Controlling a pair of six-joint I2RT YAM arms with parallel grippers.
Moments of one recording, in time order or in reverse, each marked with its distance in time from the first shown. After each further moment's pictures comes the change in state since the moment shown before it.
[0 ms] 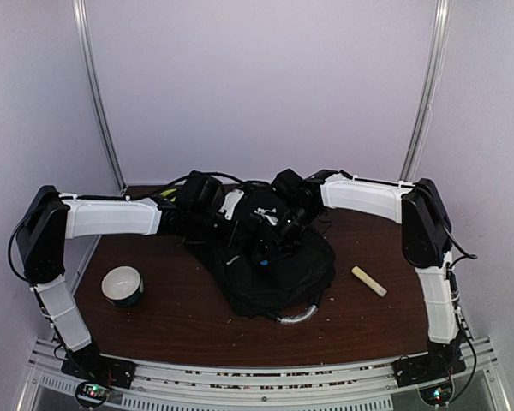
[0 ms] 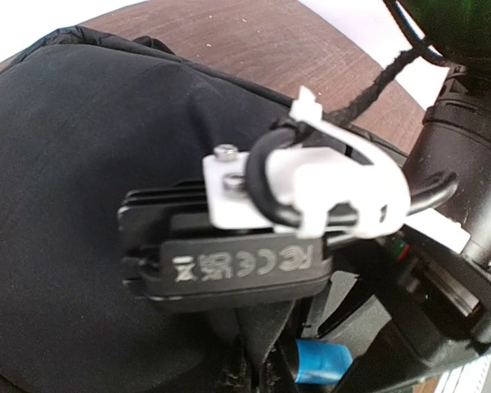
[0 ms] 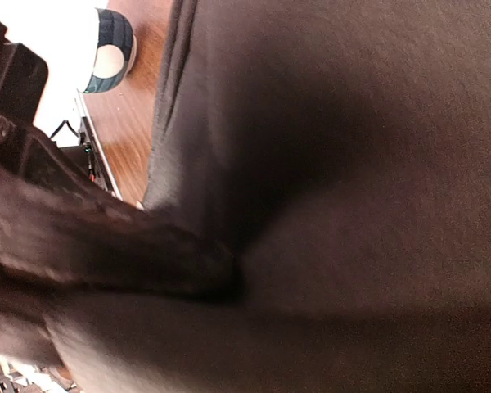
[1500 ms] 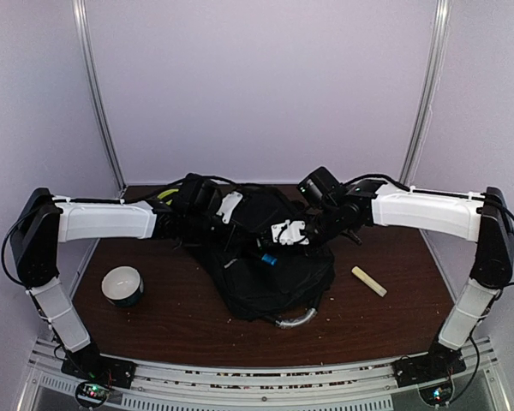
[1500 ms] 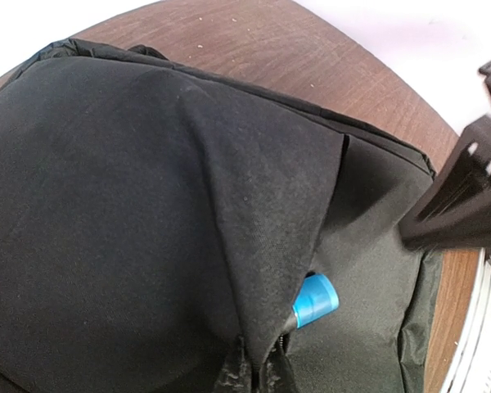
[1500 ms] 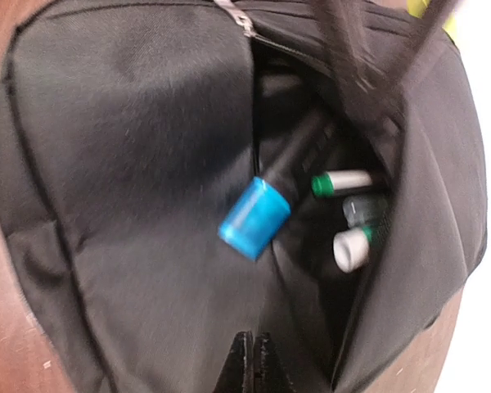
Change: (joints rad) left arm -0.011 -0.046 -0.051 0.011 -0.012 0.063; right arm 0.069 -0.492 -0.496 0.280 0.565 -1.112
